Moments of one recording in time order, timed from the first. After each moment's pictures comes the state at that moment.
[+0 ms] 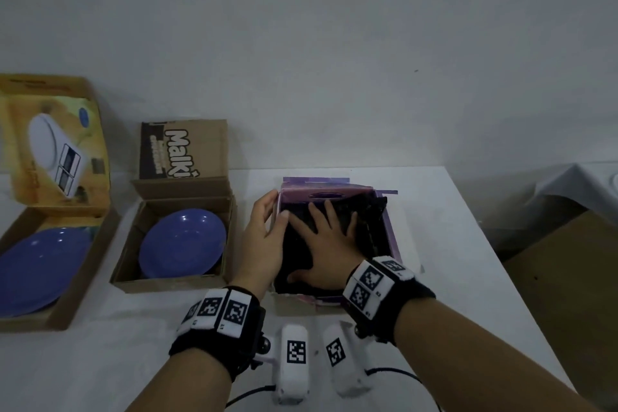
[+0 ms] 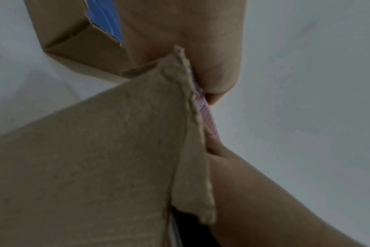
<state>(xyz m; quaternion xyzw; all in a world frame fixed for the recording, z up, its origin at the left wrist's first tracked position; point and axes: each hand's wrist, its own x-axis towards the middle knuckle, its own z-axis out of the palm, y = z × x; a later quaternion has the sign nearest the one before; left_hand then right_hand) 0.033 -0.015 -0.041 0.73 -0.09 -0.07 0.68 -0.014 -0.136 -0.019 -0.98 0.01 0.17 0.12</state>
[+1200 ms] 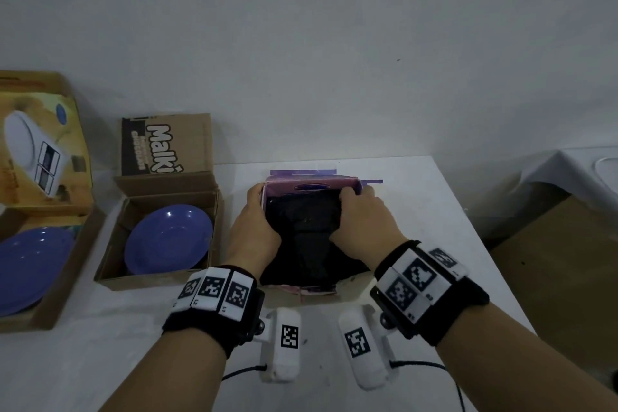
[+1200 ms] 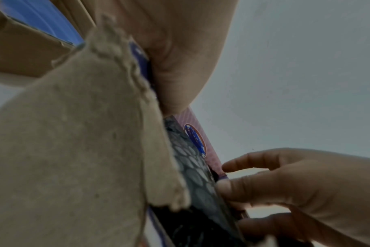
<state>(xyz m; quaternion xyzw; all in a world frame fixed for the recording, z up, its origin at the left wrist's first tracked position) 0.037 -0.023 -0.030 0.88 -0.12 -0.11 0.44 -0.036 -0.173 0.032 -0.96 0.20 0.09 0.15</state>
